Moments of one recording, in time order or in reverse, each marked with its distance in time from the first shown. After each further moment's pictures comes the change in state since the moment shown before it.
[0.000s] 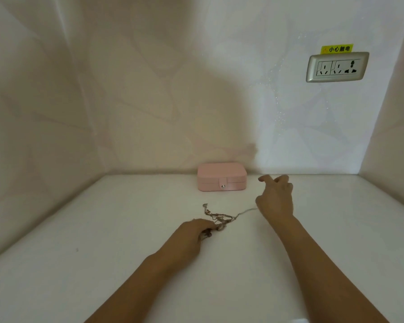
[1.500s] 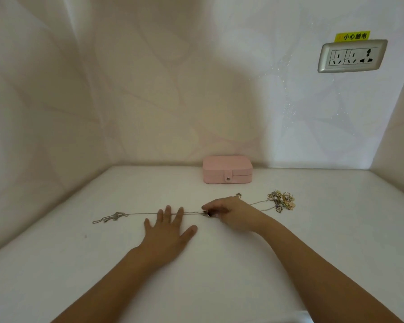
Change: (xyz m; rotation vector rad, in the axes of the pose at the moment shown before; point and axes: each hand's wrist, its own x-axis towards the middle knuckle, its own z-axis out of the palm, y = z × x) left_hand -0.030 -0.016 -0.017 0.407 -0.211 -0.522; right_hand -0.035 -0.035 0.030 0.255 -0.754 -0.504
